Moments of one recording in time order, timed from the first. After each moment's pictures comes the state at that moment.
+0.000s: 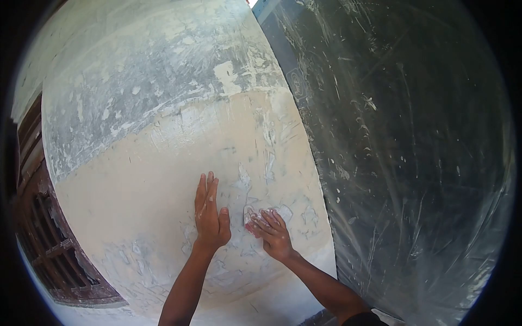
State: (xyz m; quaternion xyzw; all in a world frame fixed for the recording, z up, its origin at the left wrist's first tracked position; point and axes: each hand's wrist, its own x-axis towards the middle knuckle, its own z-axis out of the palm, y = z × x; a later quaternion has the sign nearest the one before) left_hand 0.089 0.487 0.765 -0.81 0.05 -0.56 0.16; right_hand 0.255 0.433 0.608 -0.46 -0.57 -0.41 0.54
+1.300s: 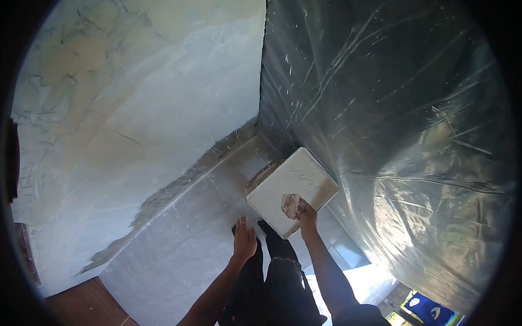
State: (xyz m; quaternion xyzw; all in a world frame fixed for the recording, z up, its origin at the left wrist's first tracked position) left_hand -0.044 0.162 0.120 -0.82 -0.37 -0.03 -0.44; right_hand 0.151 0.018 0.102 -0.70 0.14 0.32 0.62
